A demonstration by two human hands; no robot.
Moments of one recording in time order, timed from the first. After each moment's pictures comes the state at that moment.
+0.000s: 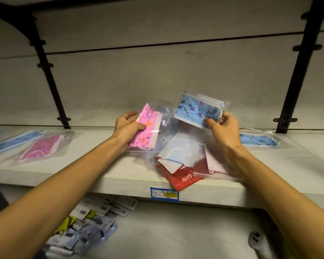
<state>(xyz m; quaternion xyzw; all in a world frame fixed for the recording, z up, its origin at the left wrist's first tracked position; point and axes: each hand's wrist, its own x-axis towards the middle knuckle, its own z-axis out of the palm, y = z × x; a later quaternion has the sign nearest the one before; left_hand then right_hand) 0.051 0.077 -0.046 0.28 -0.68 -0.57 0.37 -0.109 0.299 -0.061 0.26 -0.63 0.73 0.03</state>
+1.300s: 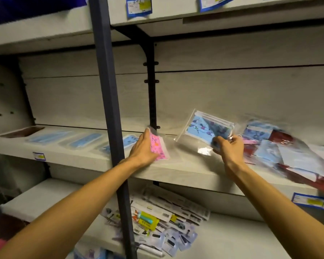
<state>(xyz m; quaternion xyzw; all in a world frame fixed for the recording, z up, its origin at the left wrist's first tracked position) 0.326 -0.119 -0.054 0.32 -0.89 -0.22 0.25 0.151 0.080 -0.056 0.21 -0.61 0.76 -0.06</state>
